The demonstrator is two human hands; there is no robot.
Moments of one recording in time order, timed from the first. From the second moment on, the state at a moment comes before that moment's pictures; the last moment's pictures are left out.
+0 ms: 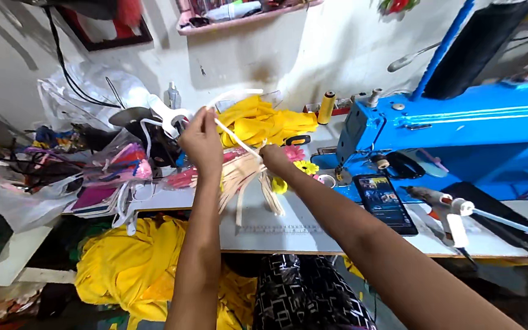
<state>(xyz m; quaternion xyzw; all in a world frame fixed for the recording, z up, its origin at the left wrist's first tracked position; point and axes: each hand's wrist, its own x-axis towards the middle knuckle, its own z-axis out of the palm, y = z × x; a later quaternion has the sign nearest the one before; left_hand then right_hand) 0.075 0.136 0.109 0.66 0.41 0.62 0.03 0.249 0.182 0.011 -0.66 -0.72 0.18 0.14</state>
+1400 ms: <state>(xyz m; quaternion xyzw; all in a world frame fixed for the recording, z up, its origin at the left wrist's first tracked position) 0.086 -0.022 0.011 0.29 0.44 0.60 0.60 0.240 -0.082 -0.040 -0.23 -0.84 0.01 0.48</state>
